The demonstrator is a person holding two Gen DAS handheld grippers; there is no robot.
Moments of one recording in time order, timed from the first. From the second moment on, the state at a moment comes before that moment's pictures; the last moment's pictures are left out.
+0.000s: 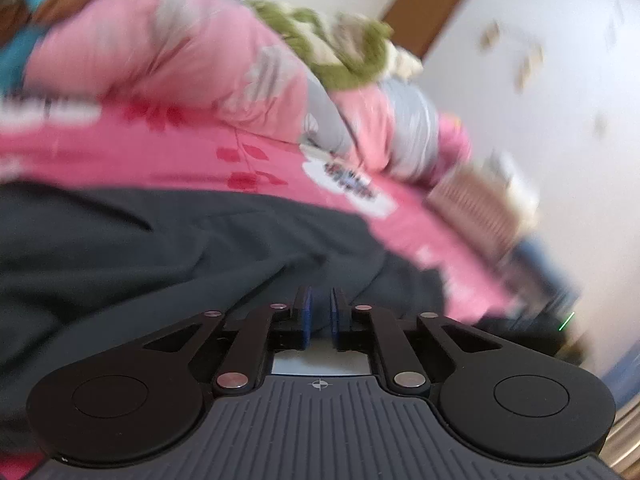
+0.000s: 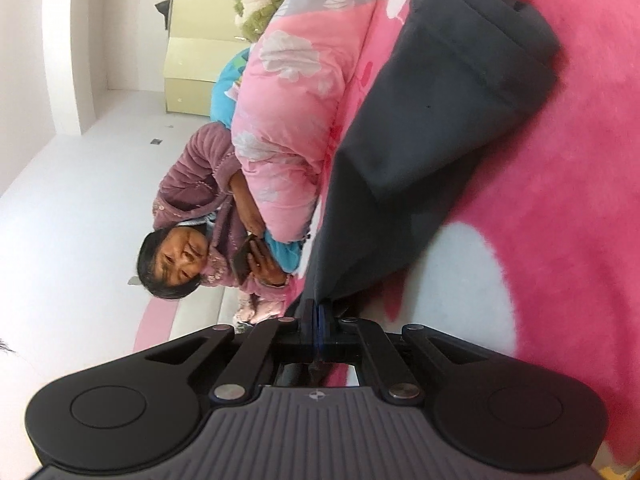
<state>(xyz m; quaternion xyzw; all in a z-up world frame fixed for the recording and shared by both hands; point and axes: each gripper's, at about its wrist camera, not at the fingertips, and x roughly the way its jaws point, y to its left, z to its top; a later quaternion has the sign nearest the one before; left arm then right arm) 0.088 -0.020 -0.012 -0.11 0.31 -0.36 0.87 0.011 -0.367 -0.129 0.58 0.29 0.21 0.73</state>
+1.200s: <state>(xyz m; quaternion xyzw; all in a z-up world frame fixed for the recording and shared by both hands) 0.083 -0.024 -0.013 -0.15 0.35 -0.39 0.84 -0.032 -0.375 -0.130 0.56 0.29 0.18 0.75</state>
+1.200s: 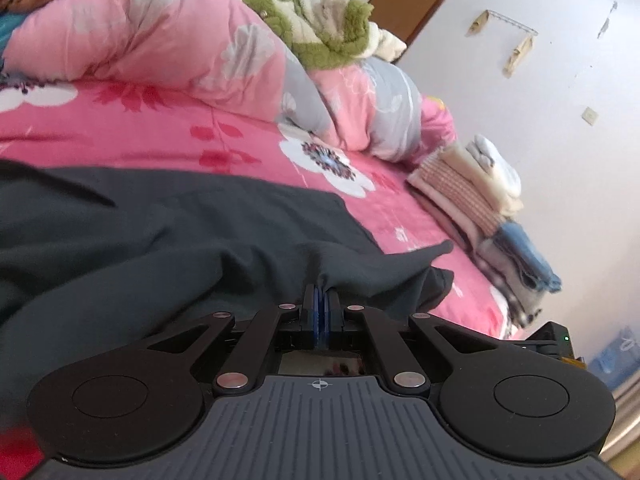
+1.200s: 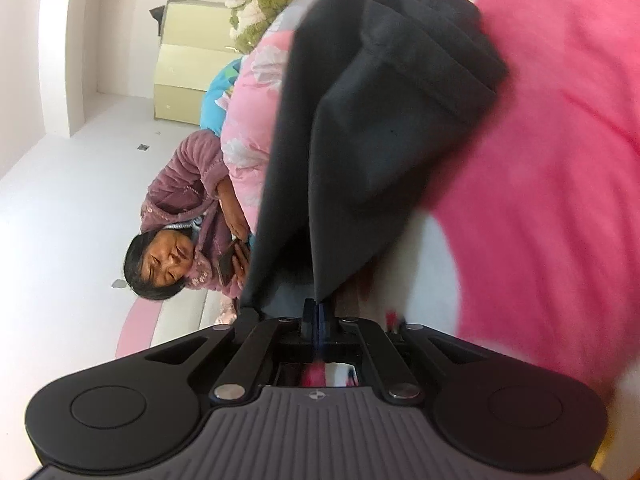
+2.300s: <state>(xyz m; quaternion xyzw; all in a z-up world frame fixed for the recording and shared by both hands) 0.038 -0.072 -0.003 -0.04 0.28 -0.42 0.86 -0.110 -0.475 -0.159 0.68 0.20 0.03 0.70</state>
